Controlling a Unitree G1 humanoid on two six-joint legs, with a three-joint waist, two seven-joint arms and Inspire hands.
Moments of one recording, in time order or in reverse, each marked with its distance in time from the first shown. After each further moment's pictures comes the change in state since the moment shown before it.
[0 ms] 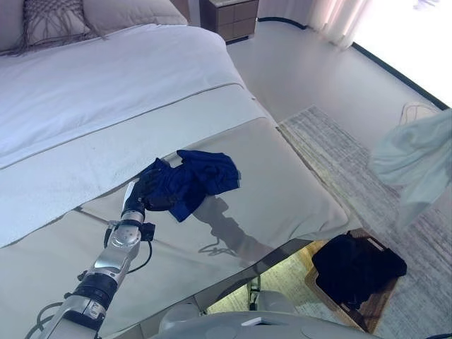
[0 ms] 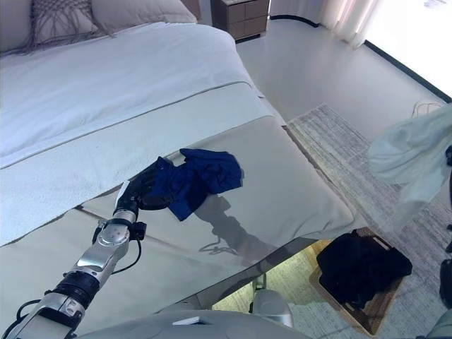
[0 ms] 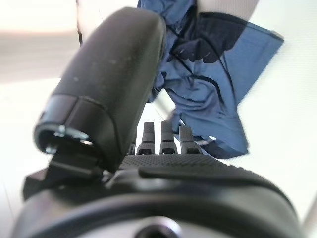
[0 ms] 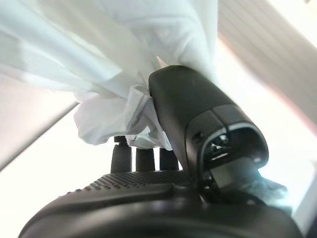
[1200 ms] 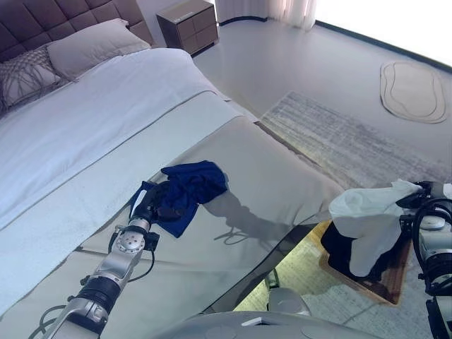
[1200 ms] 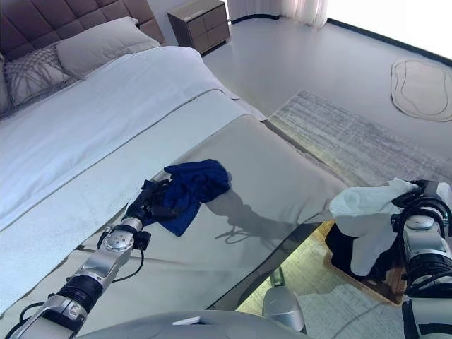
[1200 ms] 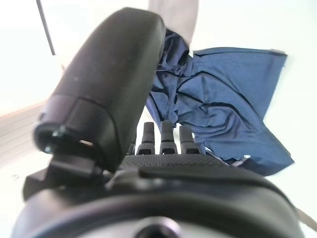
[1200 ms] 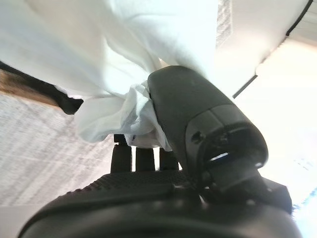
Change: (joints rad) left arm 0.010 -0.022 -0.041 0.036 0.059 0.023 -0.085; right arm 0.202 0.194 -0.027 0.058 -0.059 0.029 0.039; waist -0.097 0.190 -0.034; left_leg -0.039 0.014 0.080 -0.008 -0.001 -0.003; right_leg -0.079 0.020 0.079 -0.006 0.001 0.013
